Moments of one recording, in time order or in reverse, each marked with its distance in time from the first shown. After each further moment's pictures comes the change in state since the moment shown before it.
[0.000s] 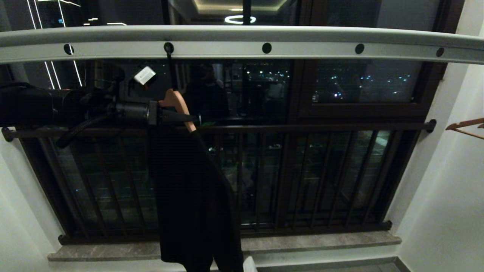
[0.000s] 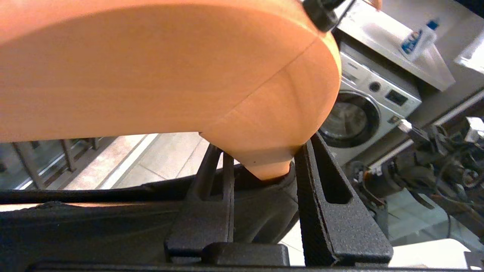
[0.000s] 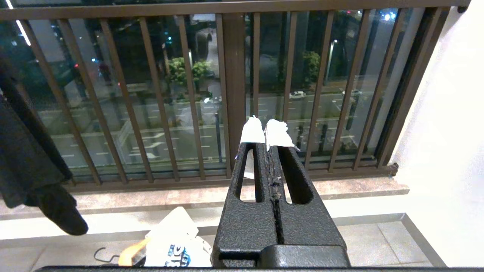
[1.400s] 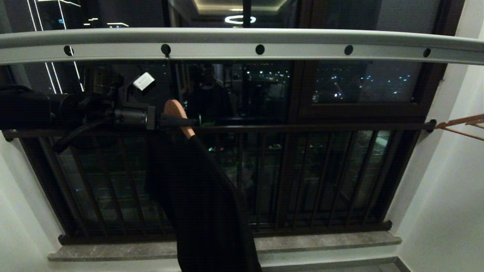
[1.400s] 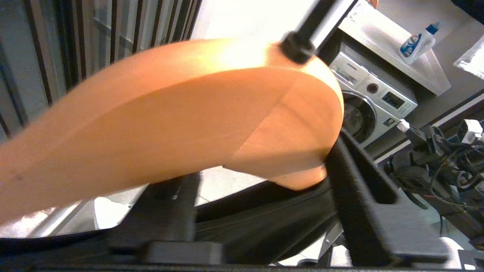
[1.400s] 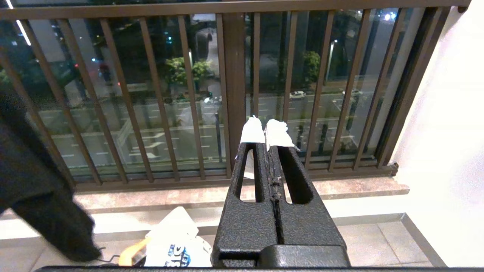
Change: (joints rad) left arm 0.005 -0.020 0.064 0.004 0.001 -0.001; right arm 0.000 0.000 0.000 0.000 0.000 0.000
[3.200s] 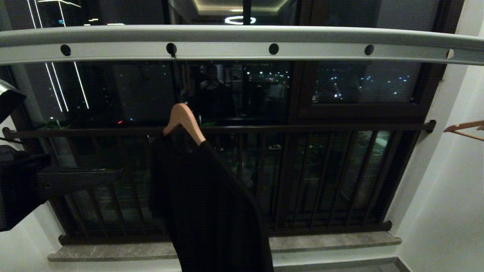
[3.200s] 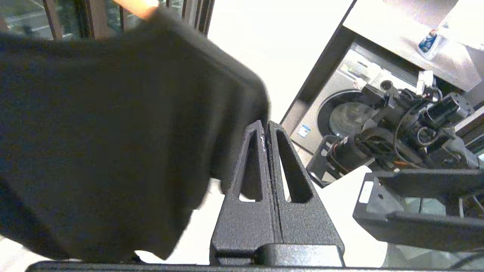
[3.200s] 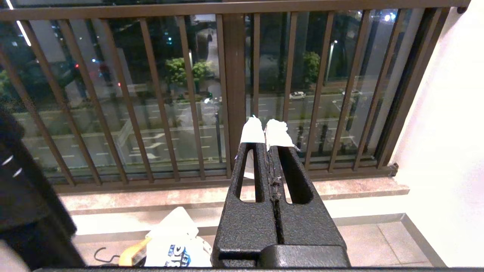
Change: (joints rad) left arm 0.074 -0.878 0.752 0.002 0.094 -0.004; right arm 0.000 0.000 0.000 0.000 0.000 0.000
